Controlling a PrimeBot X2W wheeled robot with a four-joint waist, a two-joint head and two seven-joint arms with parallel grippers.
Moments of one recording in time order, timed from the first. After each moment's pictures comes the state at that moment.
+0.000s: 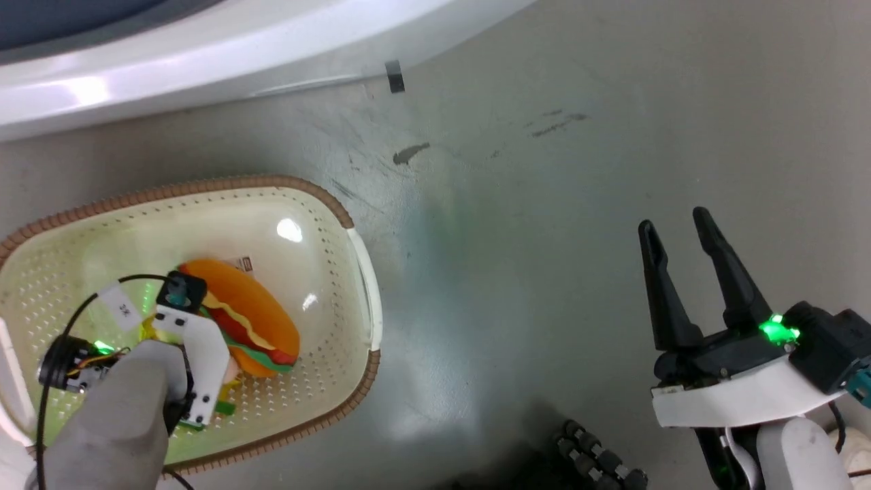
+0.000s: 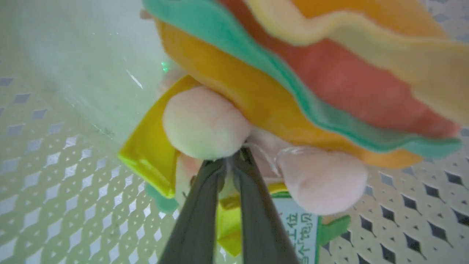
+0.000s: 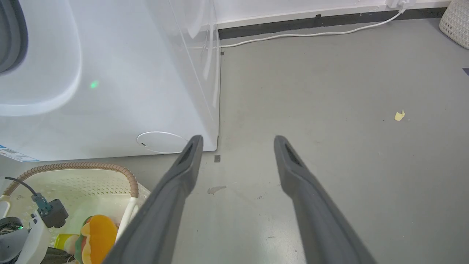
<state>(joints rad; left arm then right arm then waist) -0.73 0.37 -0.55 1.14 -0.30 -0.08 0.24 -0.18 -0.05 0.08 -0.07 0.29 0.13 -0.23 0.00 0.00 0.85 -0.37</state>
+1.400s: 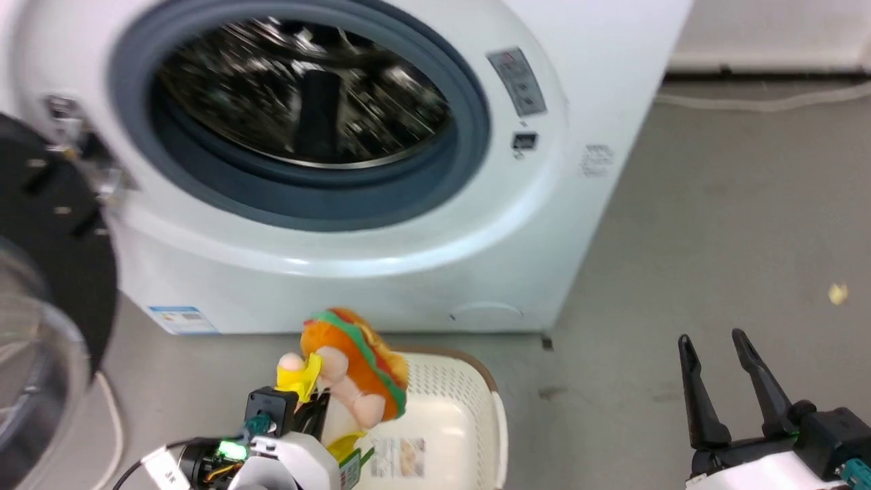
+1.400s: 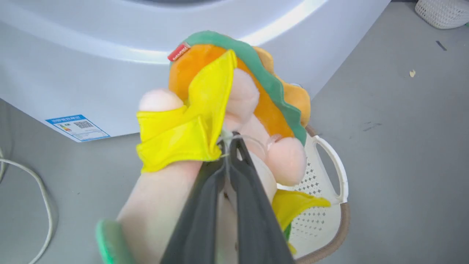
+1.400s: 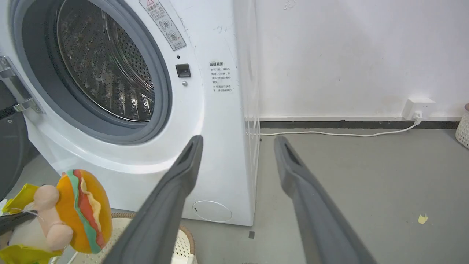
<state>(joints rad) -0.37 0.21 -0.50 0.86 -0.44 -0.03 -0.26 0.04 -0.05 -0.04 0.02 0.14 0.13 -0.26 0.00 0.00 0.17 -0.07</state>
